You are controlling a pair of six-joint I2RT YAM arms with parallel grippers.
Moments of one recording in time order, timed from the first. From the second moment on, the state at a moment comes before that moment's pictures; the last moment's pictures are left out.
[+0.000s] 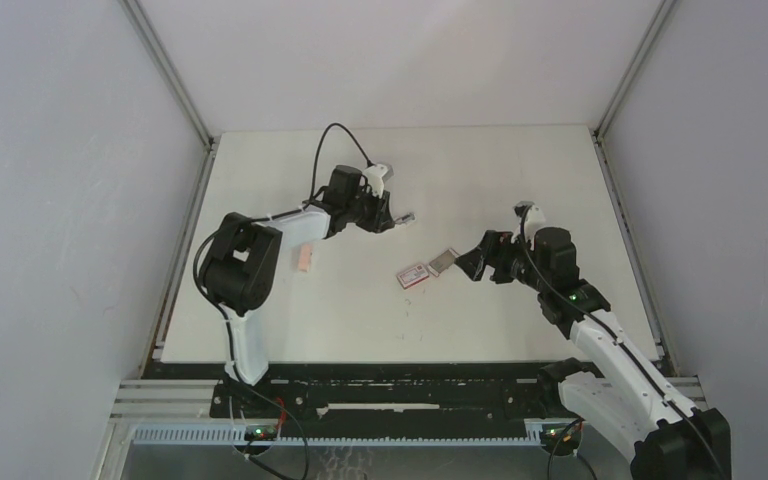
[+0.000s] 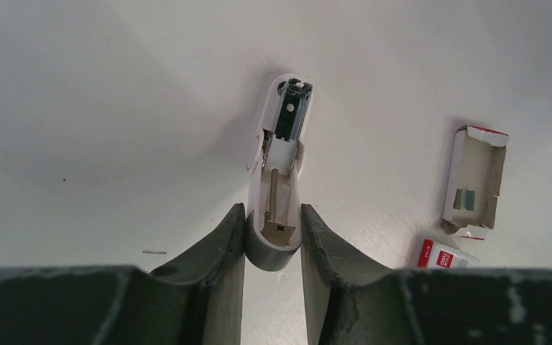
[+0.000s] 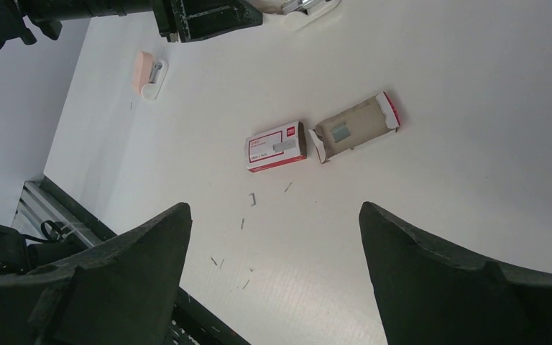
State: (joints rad) left arm -0.46 1.96 1.23 0.04 0.36 -0.08; right arm 0.29 0.84 0.53 -0.16 -0.35 0.47
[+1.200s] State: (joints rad) left arm -0.66 1.20 0.54 -0.09 0.18 -0.10; right arm 0.44 1.30 0.71 -0.17 -0.13 0.42
